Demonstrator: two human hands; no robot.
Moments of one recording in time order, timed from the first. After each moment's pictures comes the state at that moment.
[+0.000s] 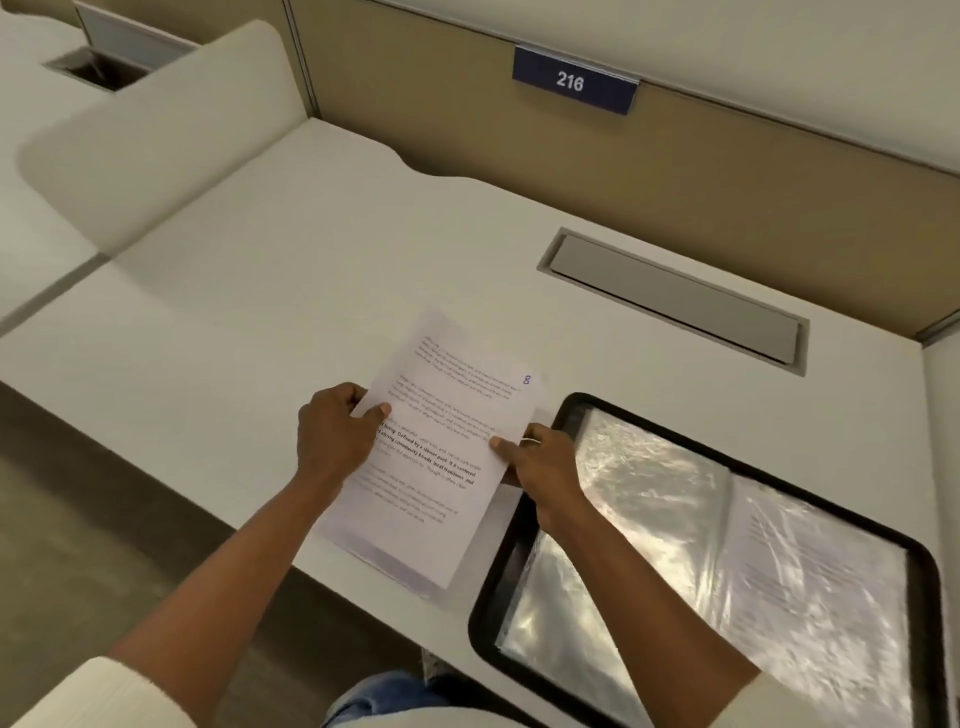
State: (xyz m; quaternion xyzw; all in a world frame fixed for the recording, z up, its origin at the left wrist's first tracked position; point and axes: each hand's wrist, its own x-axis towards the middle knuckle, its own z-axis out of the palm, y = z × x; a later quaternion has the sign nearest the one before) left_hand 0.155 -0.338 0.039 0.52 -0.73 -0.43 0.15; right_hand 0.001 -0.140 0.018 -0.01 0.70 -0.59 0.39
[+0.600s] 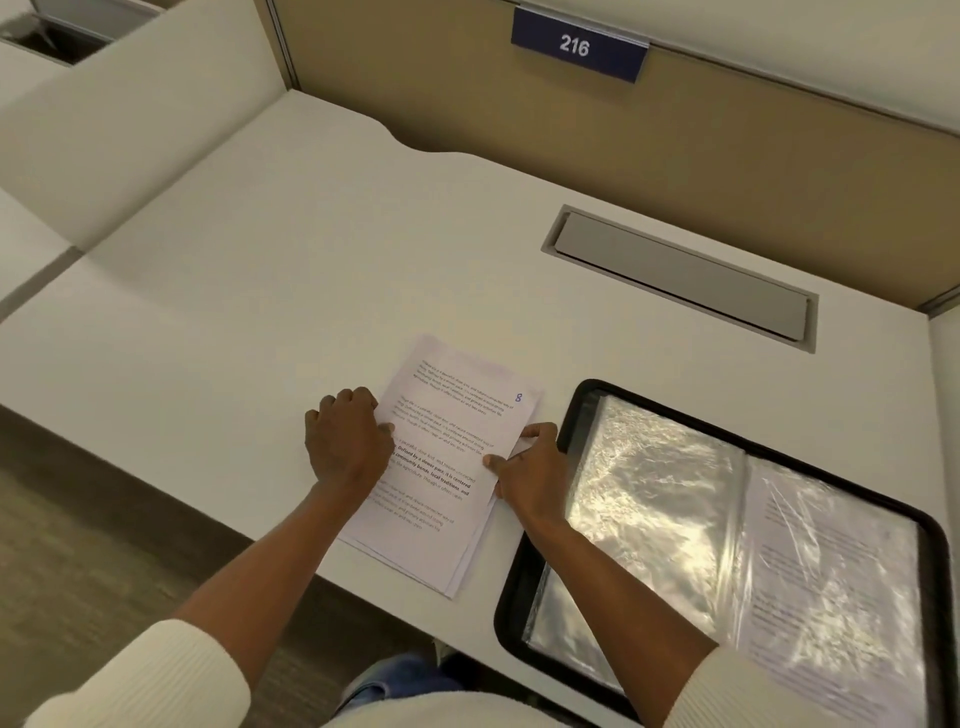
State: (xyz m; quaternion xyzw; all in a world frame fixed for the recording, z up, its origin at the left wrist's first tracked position) left_hand 0.151 -0.354 -0.003 0.47 -0.87 -0.12 0.02; right_hand 0.029 -0.163 -0.052 -0.05 0.87 -0.42 0.25
